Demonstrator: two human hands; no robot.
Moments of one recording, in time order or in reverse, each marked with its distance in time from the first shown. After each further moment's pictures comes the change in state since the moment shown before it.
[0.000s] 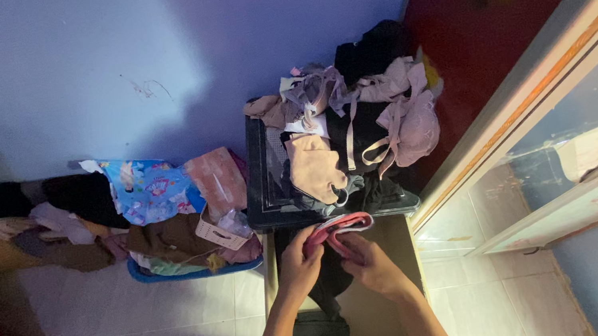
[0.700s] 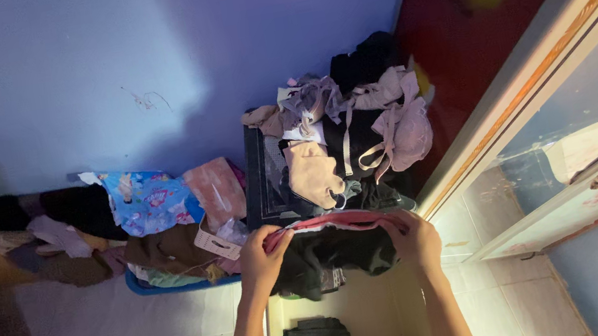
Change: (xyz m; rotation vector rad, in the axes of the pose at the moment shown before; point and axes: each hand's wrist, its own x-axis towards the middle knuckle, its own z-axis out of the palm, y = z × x) left_hand 0.023 0.016 -0.064 0.174 0.188 0.053; right_hand -0.014 -0.058 -0.046 -0.679 0.706 -0.038
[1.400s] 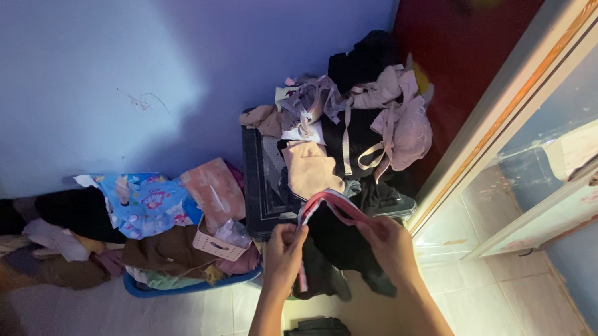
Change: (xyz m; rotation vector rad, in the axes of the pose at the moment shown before) left_hand -0.006 -0.029 0.054 -0.283 -0.112 -0.423; right_hand -0.007 0.006 0.052 0.301 -0.046 0.090
